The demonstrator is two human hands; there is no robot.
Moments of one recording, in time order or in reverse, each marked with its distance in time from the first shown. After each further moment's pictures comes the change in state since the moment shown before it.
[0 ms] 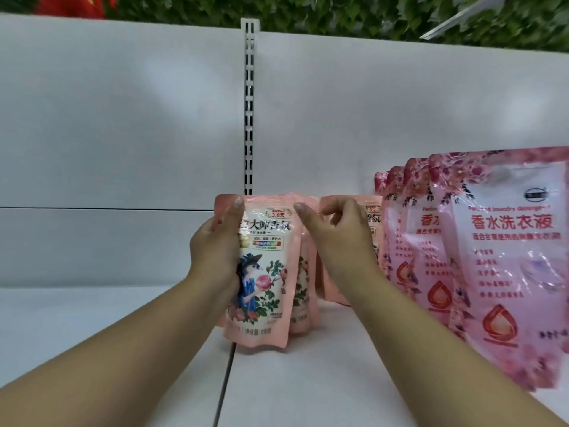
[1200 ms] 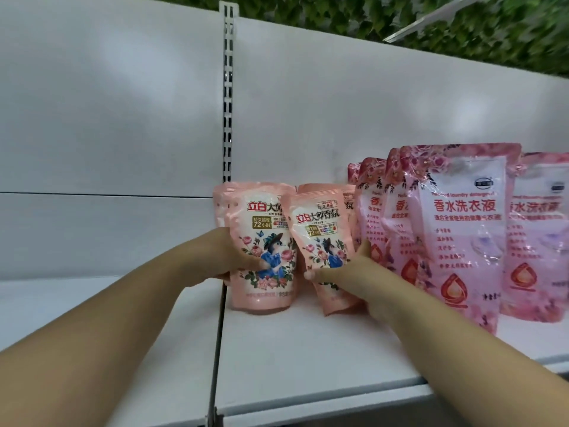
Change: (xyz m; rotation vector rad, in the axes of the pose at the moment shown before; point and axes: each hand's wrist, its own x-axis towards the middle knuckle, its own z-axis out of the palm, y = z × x) left_hand 0.025 -0.010 -0.021 0.862 -0.693 -0.226; right_hand -0.020 0.040 -0.040 -0.223 -0.085 0.532
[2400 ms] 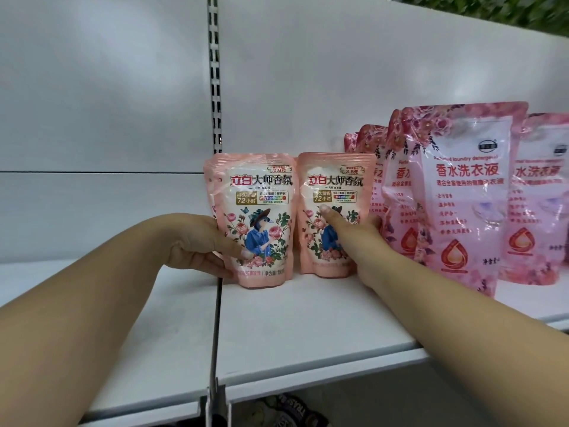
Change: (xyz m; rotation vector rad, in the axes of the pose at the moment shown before) left_hand -0.003 -0.006 -0.012 -0.105 -0.163 -0.256; right_hand 0.019 0.004 0.007 0.286 0.239 0.001
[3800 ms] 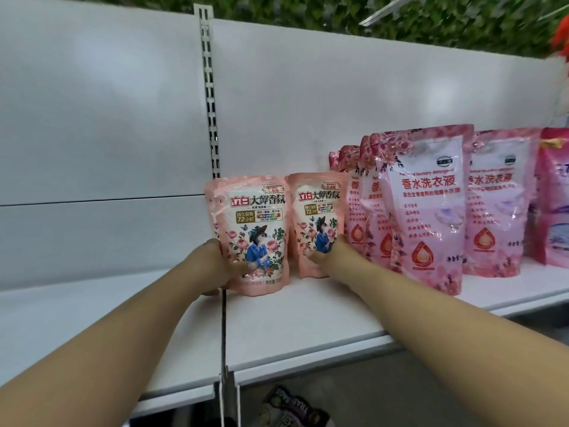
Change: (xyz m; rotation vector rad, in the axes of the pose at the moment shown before) left_hand -0.034 -0.005 0.037 0.304 0.406 0.130; right_hand -0.008 0.010 0.001 -0.570 -0.146 -0.074
